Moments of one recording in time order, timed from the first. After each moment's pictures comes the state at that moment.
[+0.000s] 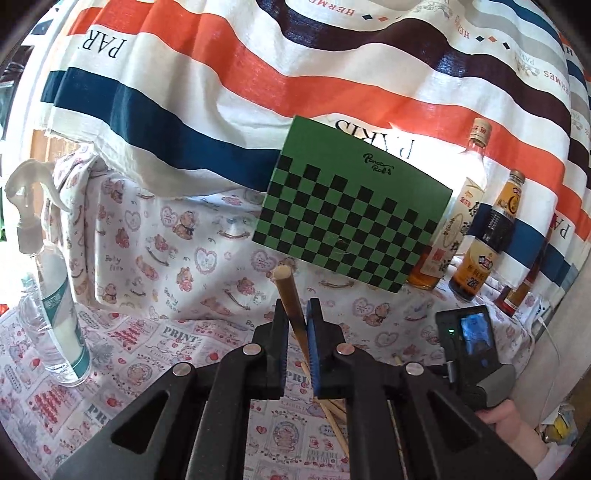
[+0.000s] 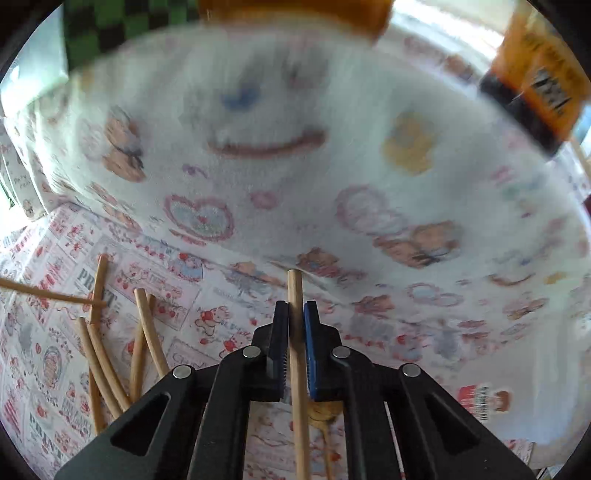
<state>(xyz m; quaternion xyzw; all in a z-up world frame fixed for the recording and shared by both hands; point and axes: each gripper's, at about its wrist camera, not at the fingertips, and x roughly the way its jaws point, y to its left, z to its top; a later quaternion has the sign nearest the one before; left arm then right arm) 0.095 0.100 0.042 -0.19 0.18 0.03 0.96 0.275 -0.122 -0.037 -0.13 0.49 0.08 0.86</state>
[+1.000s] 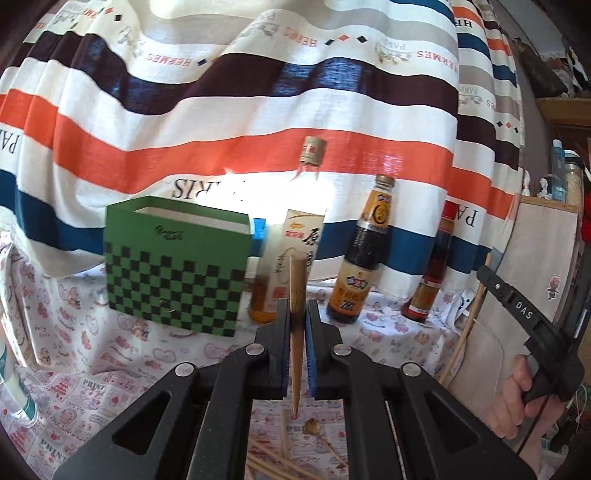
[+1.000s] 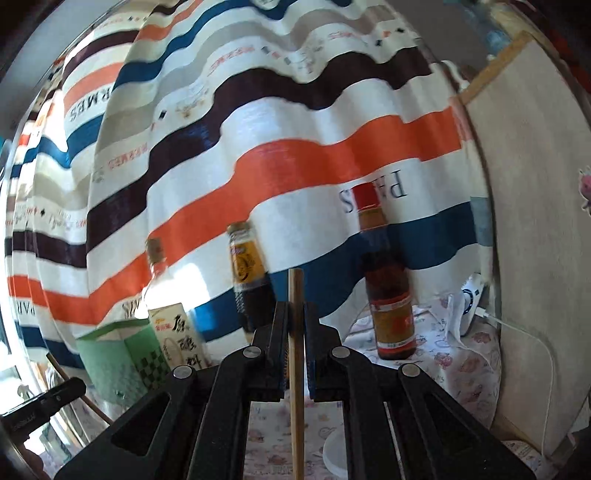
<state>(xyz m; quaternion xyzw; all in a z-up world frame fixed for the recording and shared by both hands) 0.085 -0.031 0.129 -0.11 0.11 -0.11 0.98 0.097 -0.314 0.163 0.14 0.01 0.00 0.99</state>
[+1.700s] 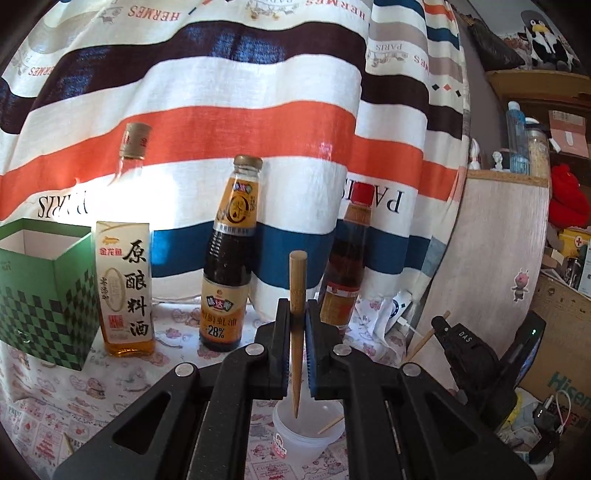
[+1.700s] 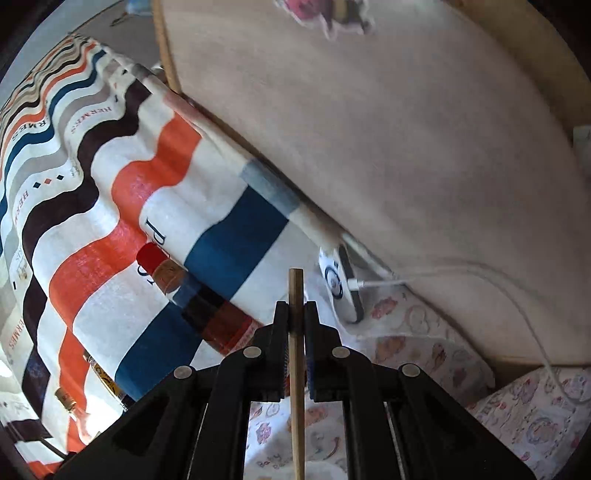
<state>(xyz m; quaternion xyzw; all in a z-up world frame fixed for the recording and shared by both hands) 0.137 -0.171 0.149 -0.08 0.10 -0.22 0.97 0.133 -0.472 0.083 0.43 0.01 -0.12 0.90</state>
